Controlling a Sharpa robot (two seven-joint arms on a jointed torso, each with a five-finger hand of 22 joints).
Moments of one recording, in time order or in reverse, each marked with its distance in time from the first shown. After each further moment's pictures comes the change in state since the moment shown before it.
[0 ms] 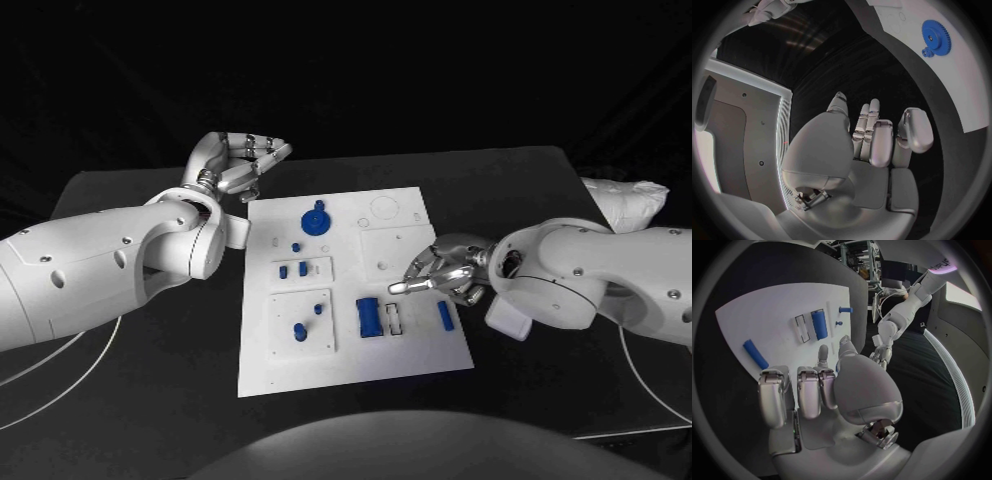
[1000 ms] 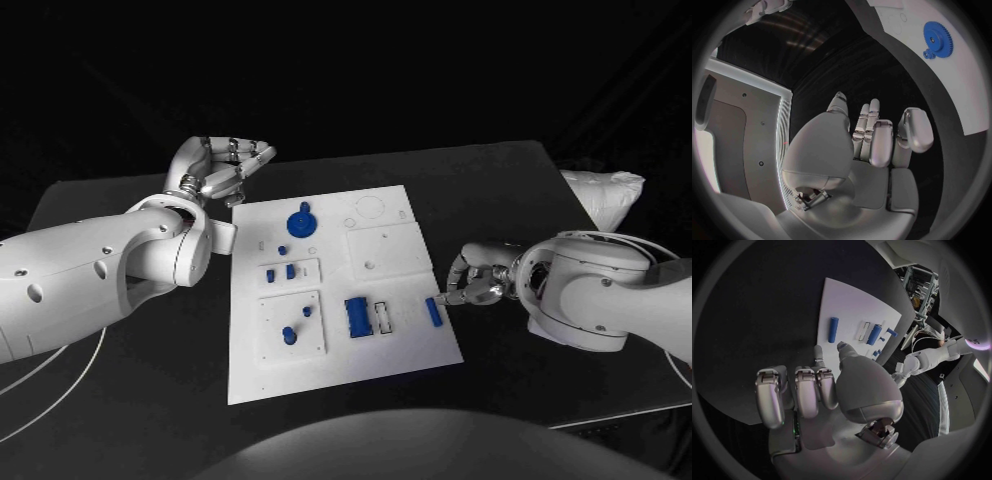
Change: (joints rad) left arm 0.000 0.007 0.000 -0.003 0.000 0.002 -0.002; left_hand 0.000 0.000 0.000 0.000 0.000 0.000 0.000 0.000 0.000 0.000 0.000 0.000 0.000 0.000 0.000 0.000 0.000 0.000 0.000 0.000 -0.004 0.000; right arm -0.078 -0.128 -0.001 0.069 -0.623 0.107 -0.183; right_hand -0.081 -0.027 0.118 -0.008 0.201 0.043 0.042 -0.222 -0.235 -0.001 0.033 0.000 0.000 0.000 0.038 0.000 0.000 0.000 0.001 0.039 0.000 0.000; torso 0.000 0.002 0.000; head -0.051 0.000
